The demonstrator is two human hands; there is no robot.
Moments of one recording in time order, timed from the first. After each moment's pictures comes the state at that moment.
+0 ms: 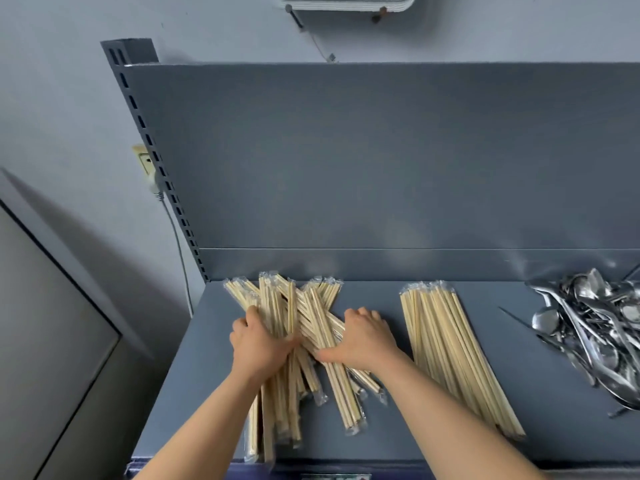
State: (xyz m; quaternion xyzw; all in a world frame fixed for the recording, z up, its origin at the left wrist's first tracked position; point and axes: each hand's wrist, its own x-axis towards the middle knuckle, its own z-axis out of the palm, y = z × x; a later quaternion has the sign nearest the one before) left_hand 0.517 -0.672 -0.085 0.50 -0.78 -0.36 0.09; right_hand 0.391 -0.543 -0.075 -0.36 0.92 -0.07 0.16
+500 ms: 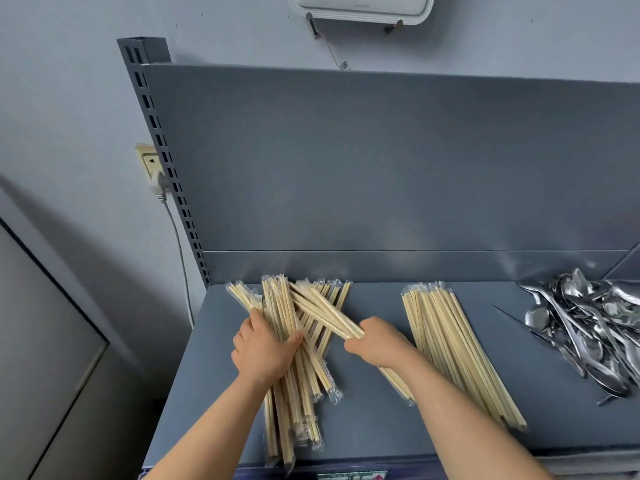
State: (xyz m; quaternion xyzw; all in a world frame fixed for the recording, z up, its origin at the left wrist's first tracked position) left_hand 0.521 -0.684 -0.097 0.50 -0.81 -0.31 0.08; right_hand 0.391 -0.532 -0.065 -0.25 0.91 -0.16 0.28
